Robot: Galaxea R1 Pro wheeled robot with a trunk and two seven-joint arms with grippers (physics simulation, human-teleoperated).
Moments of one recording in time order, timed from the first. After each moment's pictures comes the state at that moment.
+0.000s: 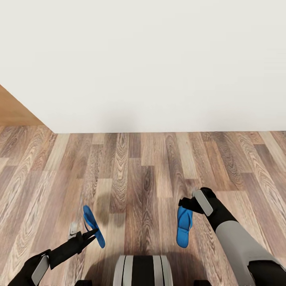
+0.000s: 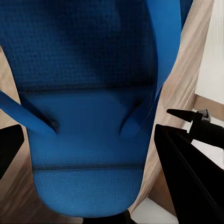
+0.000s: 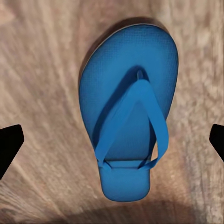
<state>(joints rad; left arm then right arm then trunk) -0.45 0.18 0.38 -0.51 0.34 0.61 -1.10 -0.82 -0.05 0.05 -0.68 -0.57 0.88 -0.36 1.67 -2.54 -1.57</state>
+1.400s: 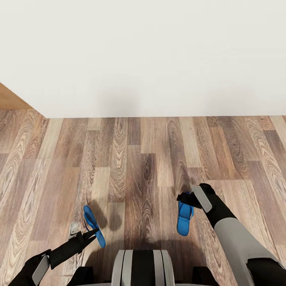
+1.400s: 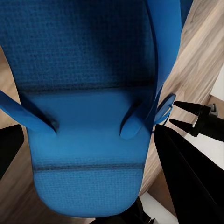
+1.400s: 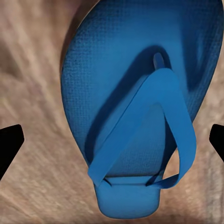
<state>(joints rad) -0.45 0.18 0.38 -0.51 0.34 0.61 -1.10 -0.84 -0.04 0.05 -0.72 -0.57 0.88 -0.36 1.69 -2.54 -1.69</state>
